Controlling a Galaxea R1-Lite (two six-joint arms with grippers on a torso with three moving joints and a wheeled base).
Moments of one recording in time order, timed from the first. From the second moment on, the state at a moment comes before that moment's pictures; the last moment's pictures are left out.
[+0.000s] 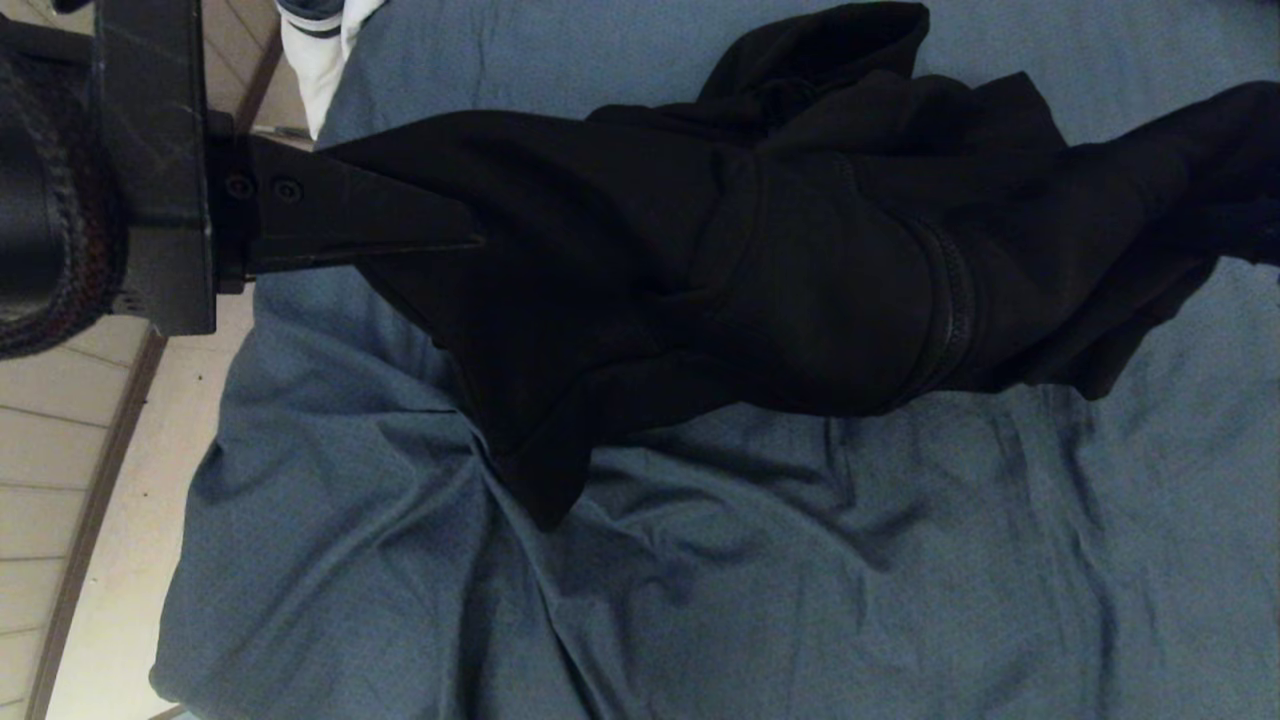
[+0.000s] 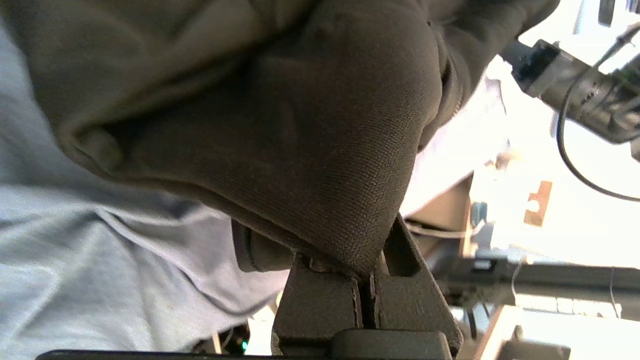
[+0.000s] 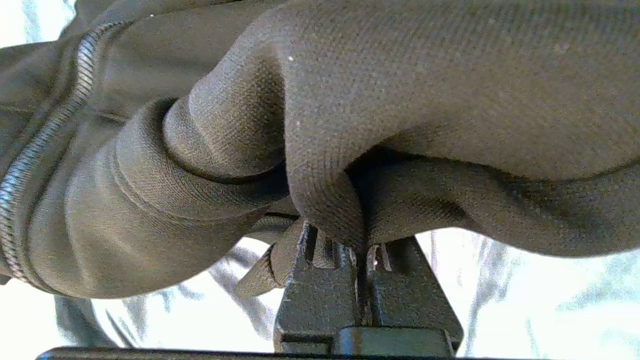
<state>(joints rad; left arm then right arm) -0.85 1.29 -1.49 0.39 -0.07 -0.49 0.07 1.17 -1.27 0.23 0.29 0.16</state>
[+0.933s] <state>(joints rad) -0.83 1.24 -1.39 0.63 -0.16 -0.50 0.10 1.17 -1.32 0.64 0.28 0.15</state>
